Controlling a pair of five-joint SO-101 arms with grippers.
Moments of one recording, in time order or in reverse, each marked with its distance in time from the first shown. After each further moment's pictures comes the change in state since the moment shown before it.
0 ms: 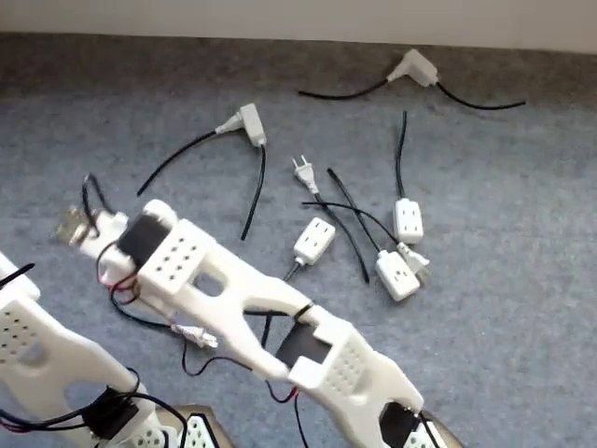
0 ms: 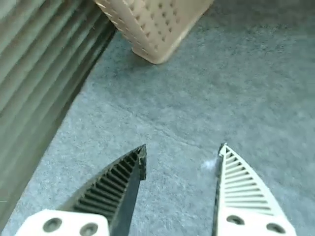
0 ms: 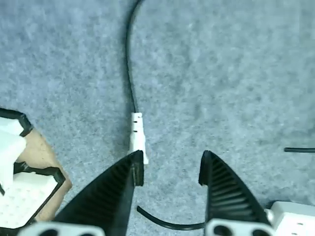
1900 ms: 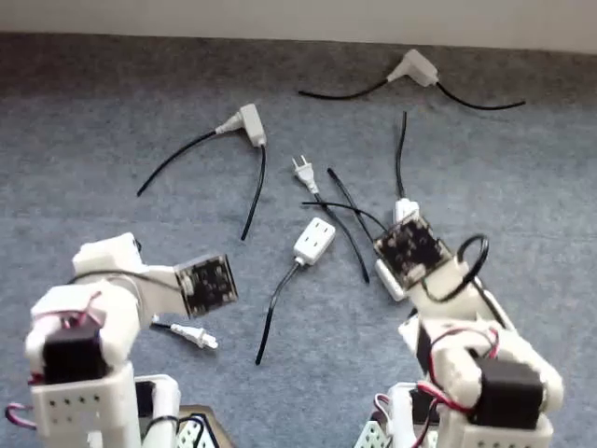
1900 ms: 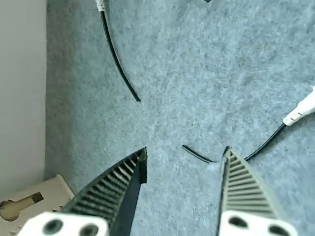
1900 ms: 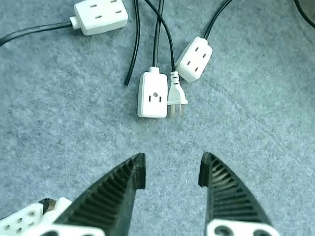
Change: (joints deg) left arm 40.8 -112.1 122.6 -8.9 -53.8; right arm 63.6 -105.4 79.8 0.2 30.9
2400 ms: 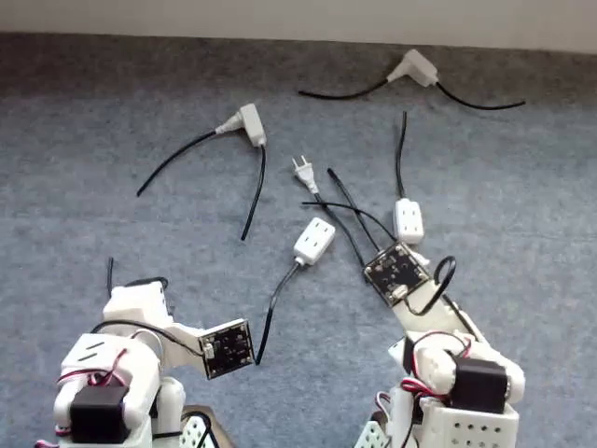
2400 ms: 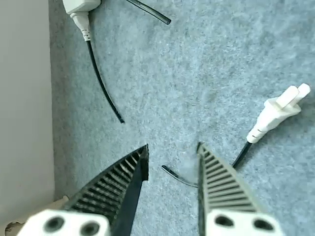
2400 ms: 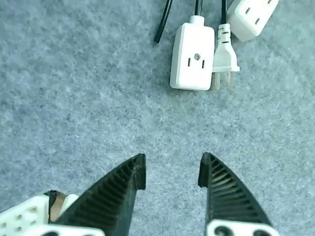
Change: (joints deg) left arm 6.2 -26.4 17.8 7.6 0.0; right arm 2.0 -11.8 26.7 -4.8 2.6
